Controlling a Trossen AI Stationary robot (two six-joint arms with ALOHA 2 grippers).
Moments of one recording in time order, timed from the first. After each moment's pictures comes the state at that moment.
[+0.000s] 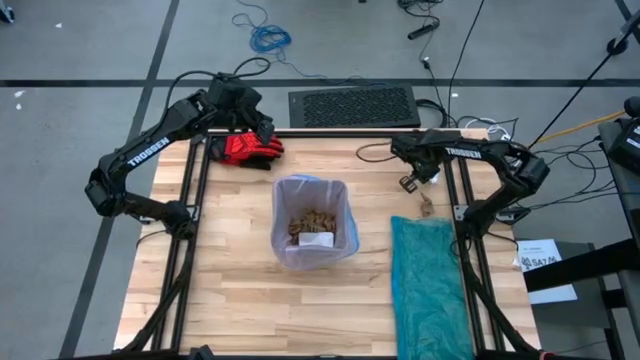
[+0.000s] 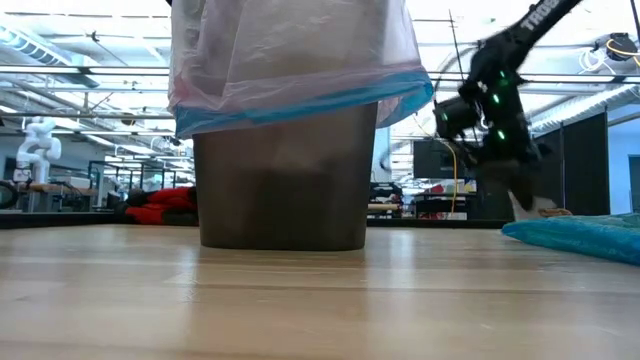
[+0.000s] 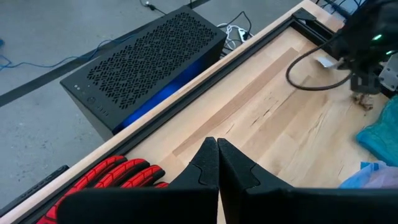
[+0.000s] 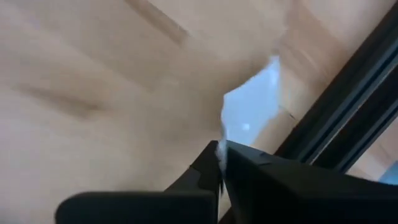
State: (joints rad) left arm 0.74 1.29 1.37 -0.76 0.11 -0.15; right arm -0.72 1.53 0.92 -1.05 0.26 0.26
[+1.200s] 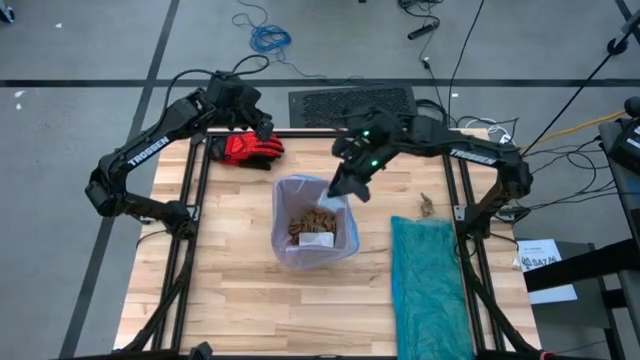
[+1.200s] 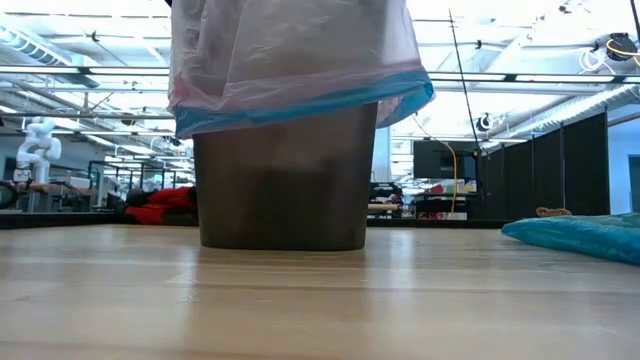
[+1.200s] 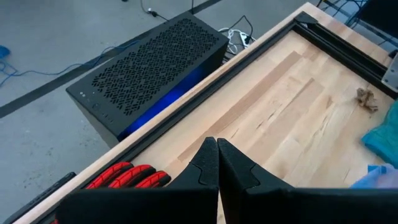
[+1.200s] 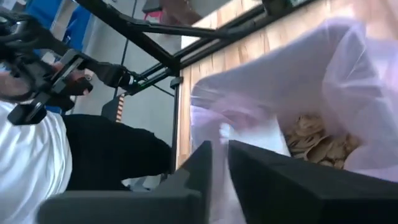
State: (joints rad) left arm 0.75 1.29 1.37 -0.74 0.12 -0.12; right arm -0.20 1.66 1.84 -0.86 -0.60 0.38
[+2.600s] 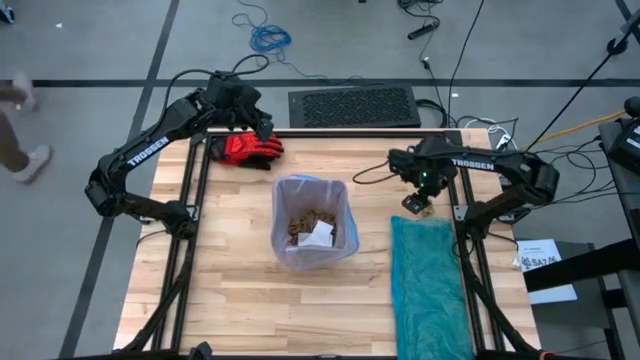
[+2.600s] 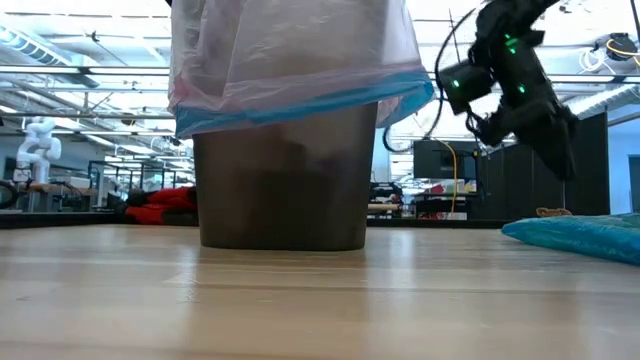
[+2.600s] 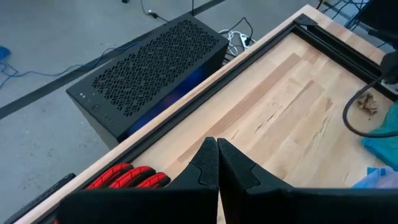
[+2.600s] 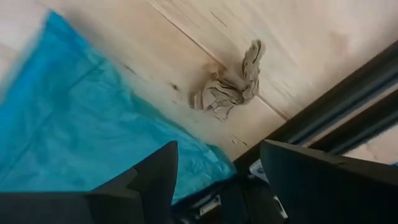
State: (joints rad) left arm 0.75 1.29 1.37 -0.74 0.11 -0.12; right arm -0.50 1.43 0.94 -1.36 -0.02 0.37
